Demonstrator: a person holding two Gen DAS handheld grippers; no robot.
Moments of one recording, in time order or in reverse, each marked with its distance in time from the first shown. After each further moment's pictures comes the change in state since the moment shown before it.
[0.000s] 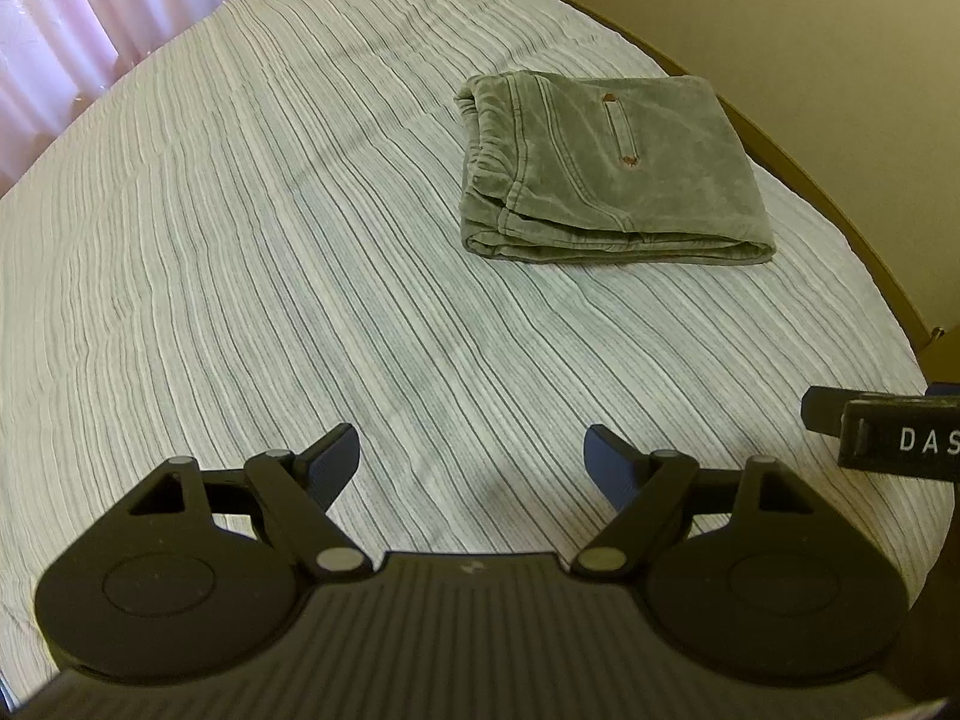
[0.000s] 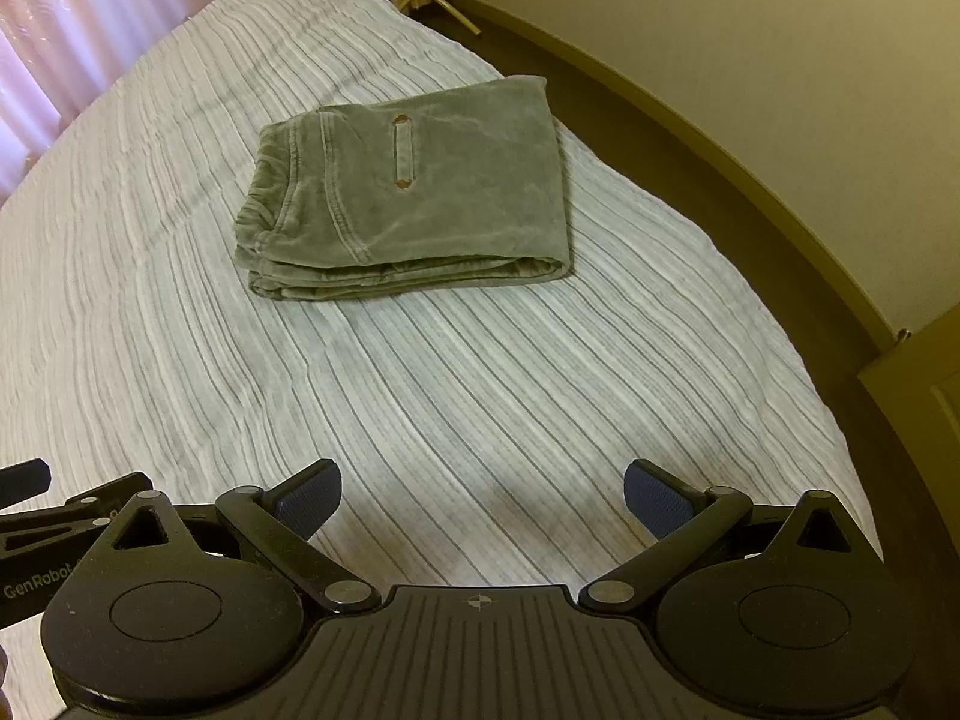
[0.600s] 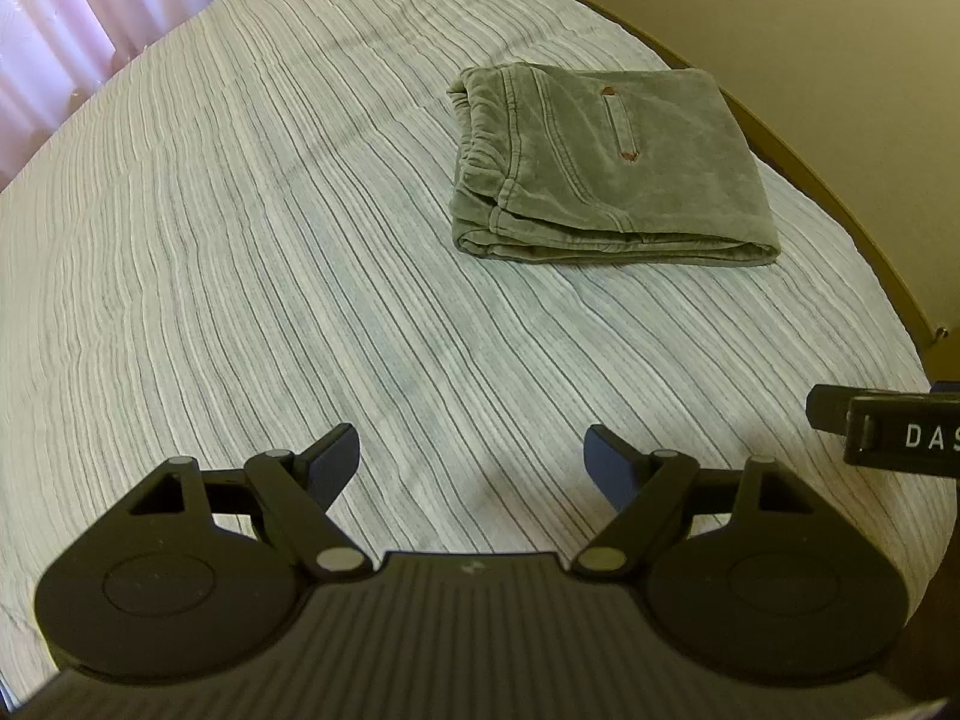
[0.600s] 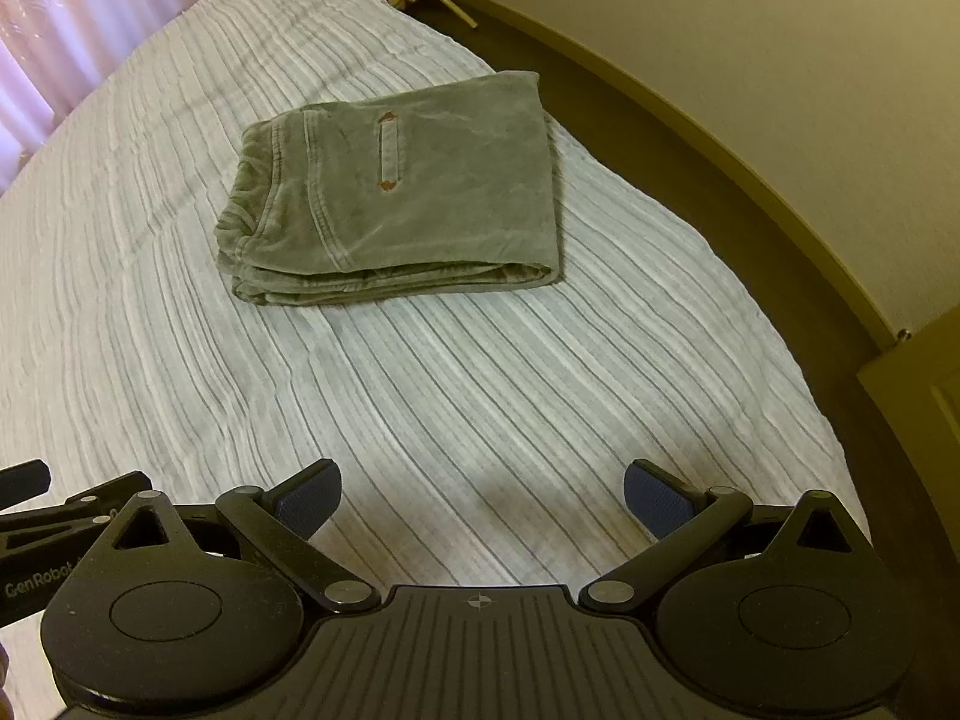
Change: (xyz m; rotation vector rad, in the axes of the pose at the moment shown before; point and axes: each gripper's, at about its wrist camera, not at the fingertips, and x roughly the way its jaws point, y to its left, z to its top) left arm 0.014 -0.009 0.010 -0.009 0.015 0.003; right arm 0.012 -0.011 0.012 -0.001 0.014 -0.004
